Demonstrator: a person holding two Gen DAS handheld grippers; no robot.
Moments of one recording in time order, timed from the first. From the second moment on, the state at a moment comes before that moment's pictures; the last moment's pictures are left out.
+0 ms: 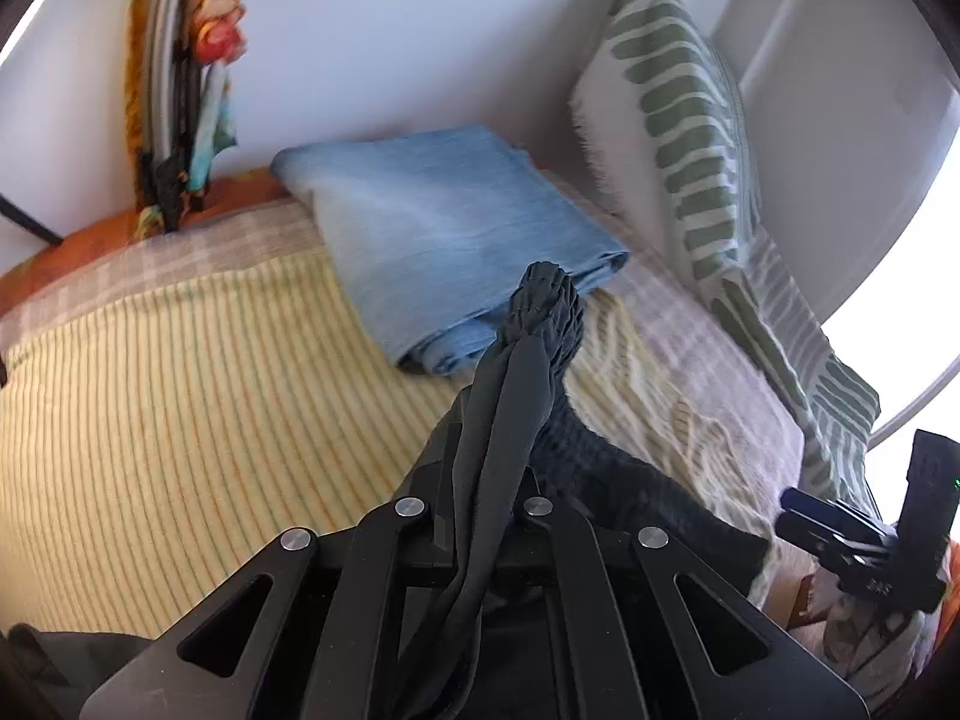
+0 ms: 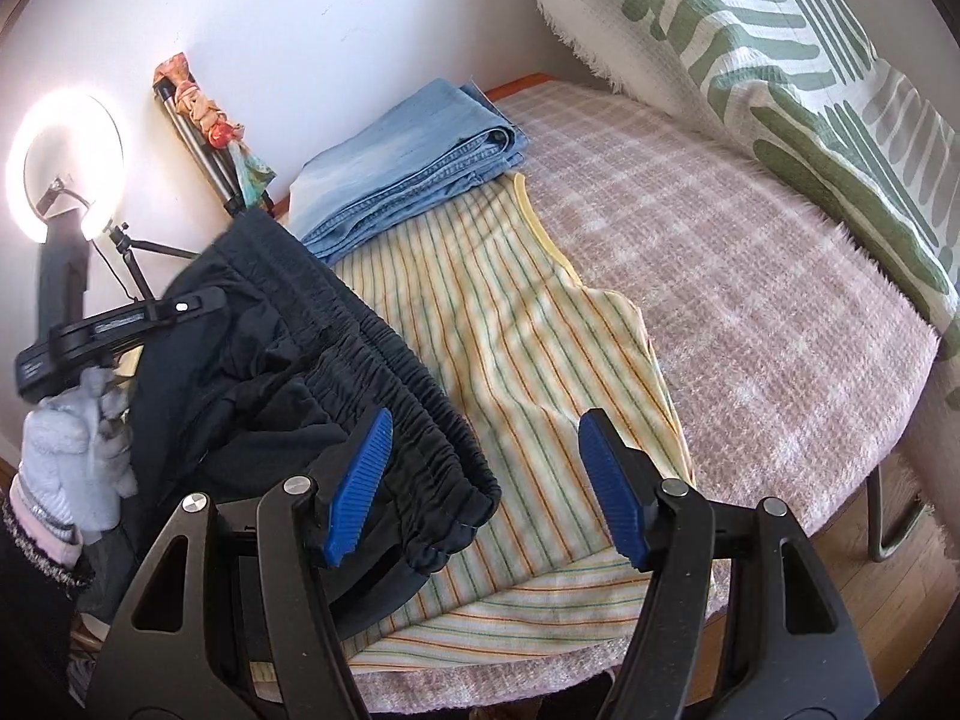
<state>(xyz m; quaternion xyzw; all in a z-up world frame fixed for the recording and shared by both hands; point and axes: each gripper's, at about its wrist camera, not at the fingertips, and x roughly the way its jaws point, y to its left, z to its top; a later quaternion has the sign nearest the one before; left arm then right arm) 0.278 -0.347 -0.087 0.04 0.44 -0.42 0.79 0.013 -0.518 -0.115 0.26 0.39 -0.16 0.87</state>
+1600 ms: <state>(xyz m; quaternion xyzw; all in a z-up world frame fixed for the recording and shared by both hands) 0.059 -0.415 -0.163 0.25 0.36 -0.57 0.69 0.000 -0.548 -0.174 0.47 0.42 -0.05 0.77</state>
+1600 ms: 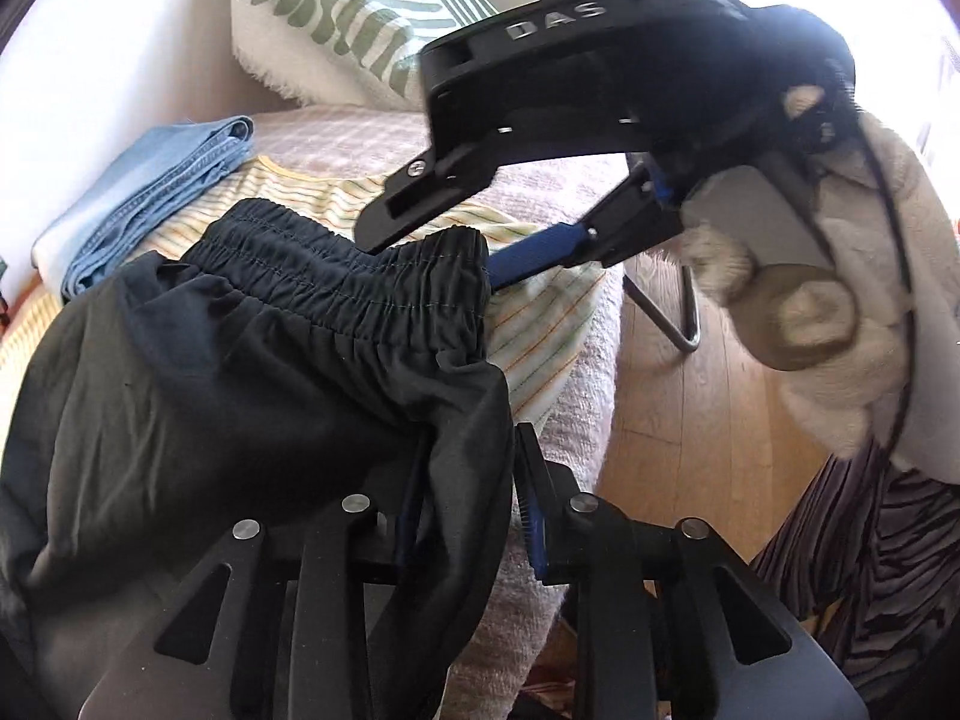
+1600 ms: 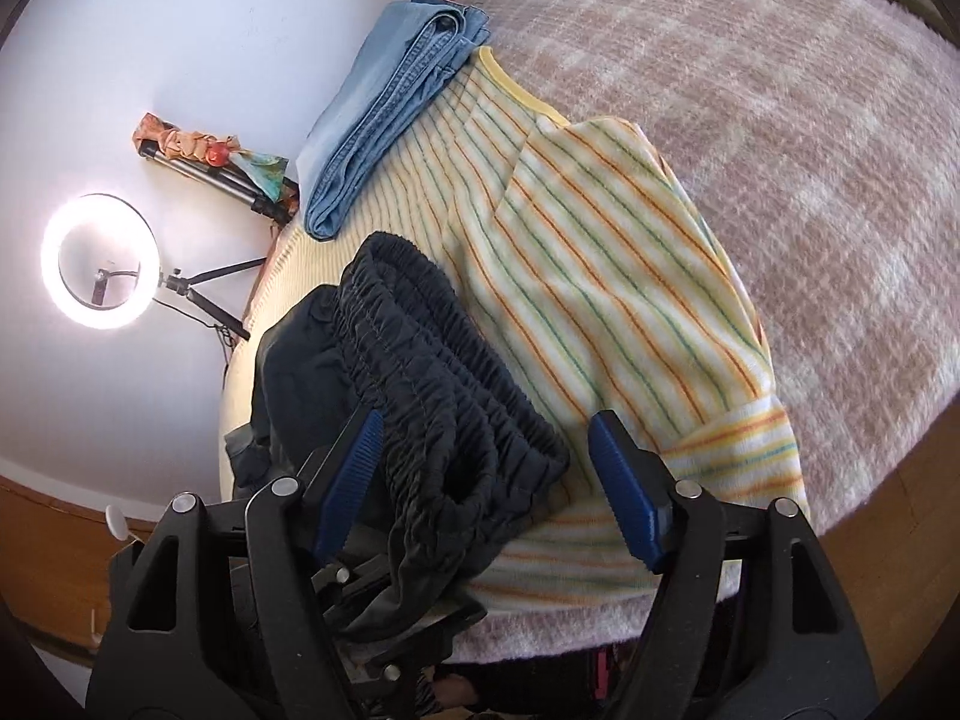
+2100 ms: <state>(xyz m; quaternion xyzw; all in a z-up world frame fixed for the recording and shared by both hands) 0.068 -0.399 -0.148 0.21 0.40 -0.56 0.69 0.018 -0.522 -0.173 0.45 0.40 -0.03 0.80</state>
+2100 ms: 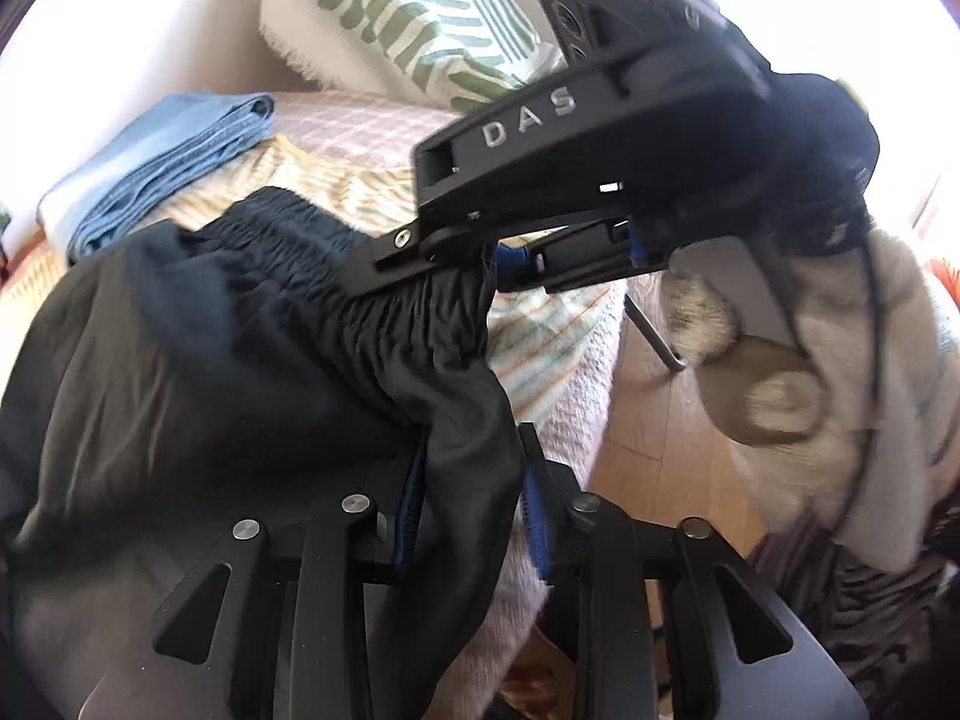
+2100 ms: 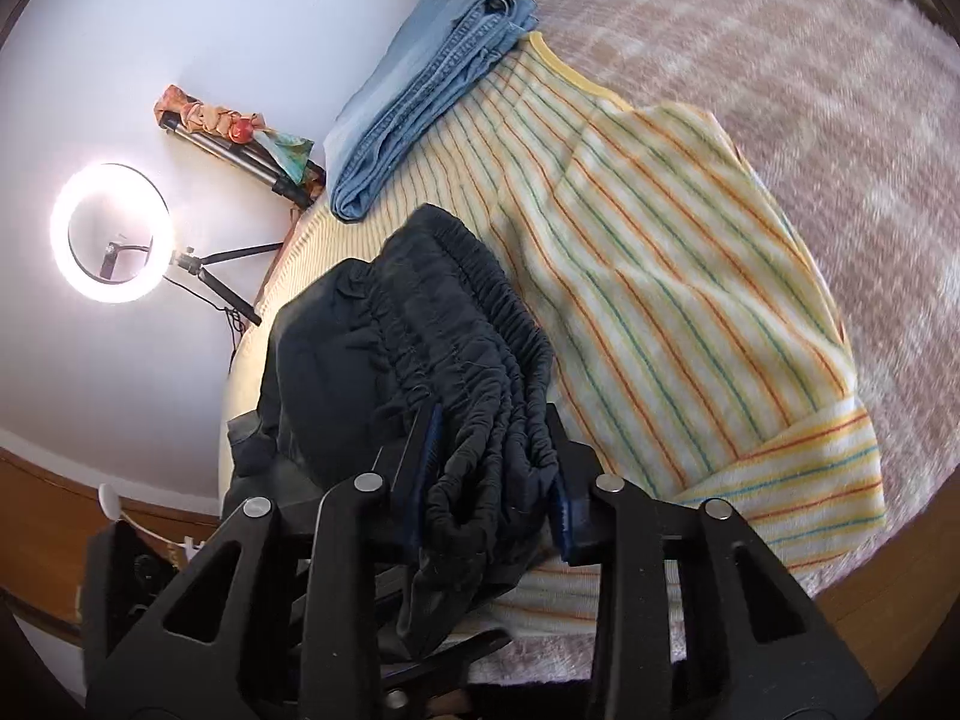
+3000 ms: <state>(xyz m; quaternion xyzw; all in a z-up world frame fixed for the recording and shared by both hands) 0.202 -0.084 -0.128 0.06 0.47 -0.28 0.84 0.005 -0.486 -0.109 0.30 0.36 -0.11 0.88</state>
